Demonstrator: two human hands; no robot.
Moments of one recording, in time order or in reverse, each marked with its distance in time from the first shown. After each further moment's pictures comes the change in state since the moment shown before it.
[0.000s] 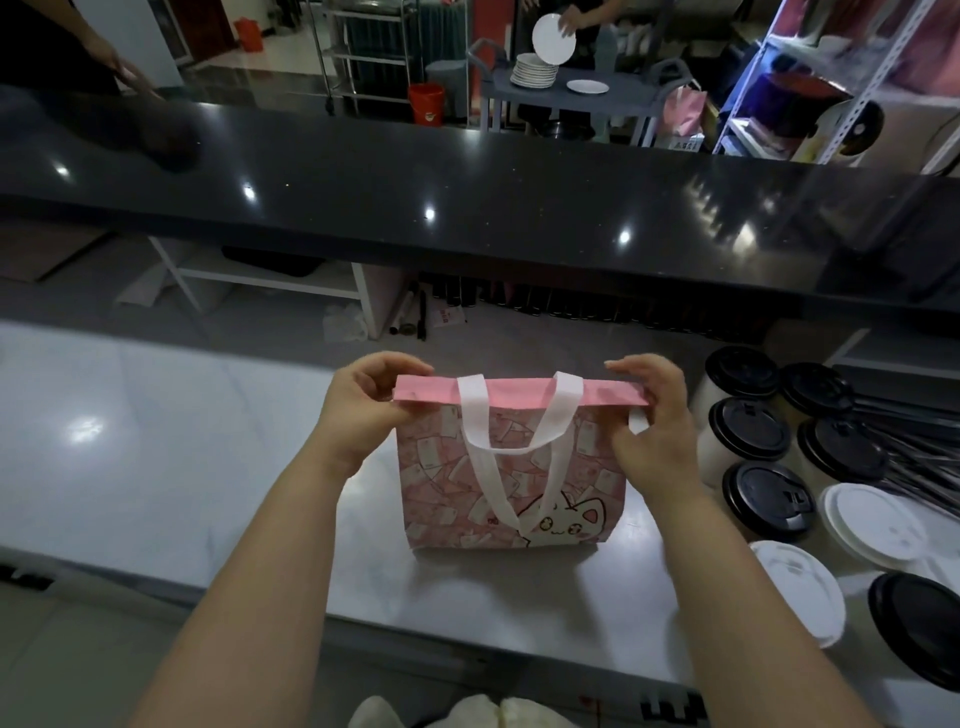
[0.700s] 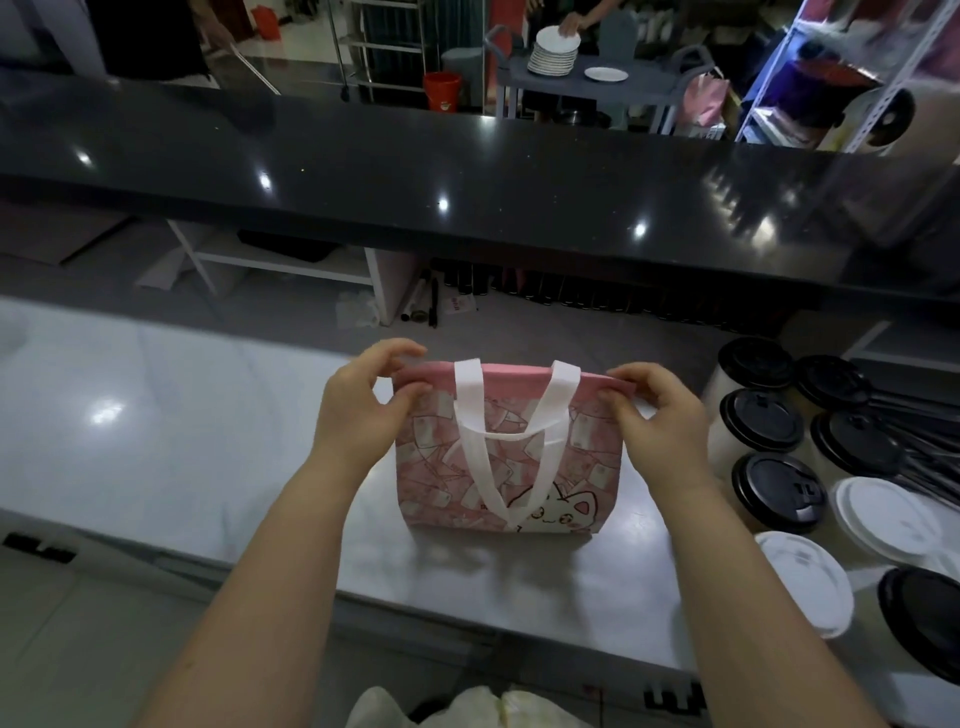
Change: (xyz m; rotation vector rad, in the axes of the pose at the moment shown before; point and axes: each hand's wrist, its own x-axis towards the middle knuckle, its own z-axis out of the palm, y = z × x) left_hand -0.024 -0.002 0.000 0.589 0.229 0.254; right_hand -0.003 -0.024 0.002 0.021 0.017 0.255
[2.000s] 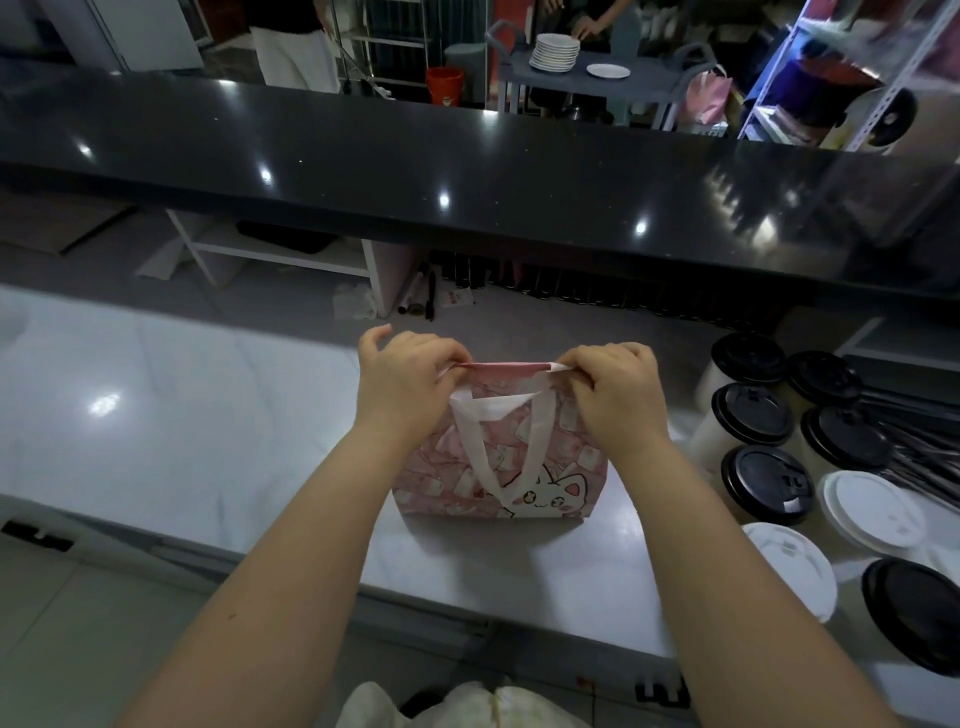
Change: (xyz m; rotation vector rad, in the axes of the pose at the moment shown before) left_hand 0.009 0.036 0.030 0.444 -0.050 0.216; right_hand 0.017 -0.021 0.017 -0.551 -0.144 -0.360
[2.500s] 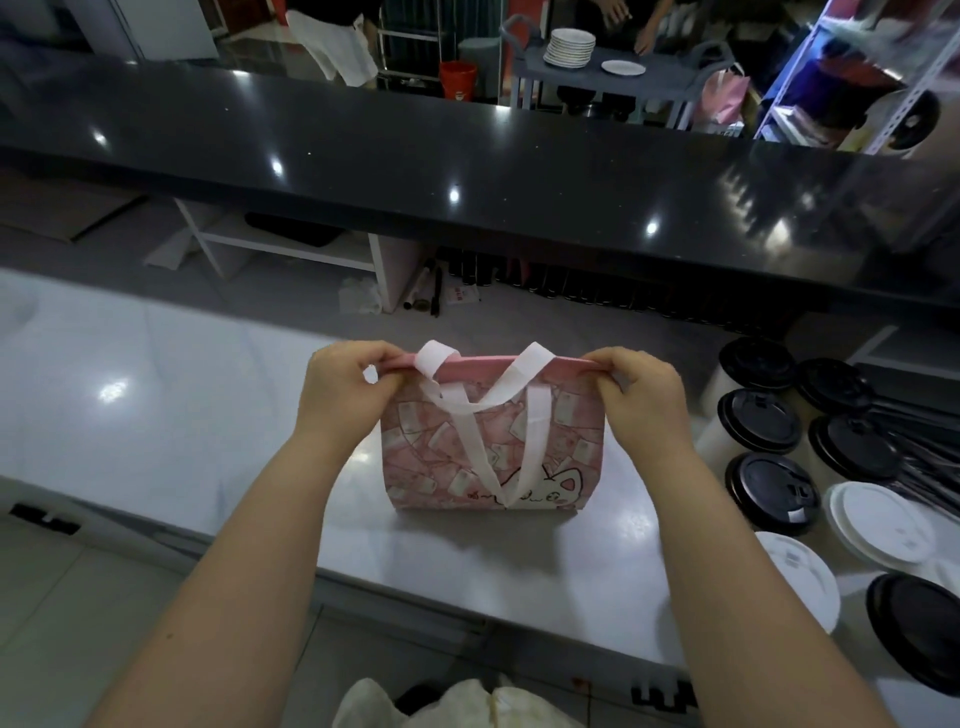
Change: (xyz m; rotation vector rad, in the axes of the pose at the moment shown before) left_hand -0.018 -0.052 -0.013 -0.318 0.041 -0.206; right_hand -0.004 0.031 0.005 0.182 0.006 0.176
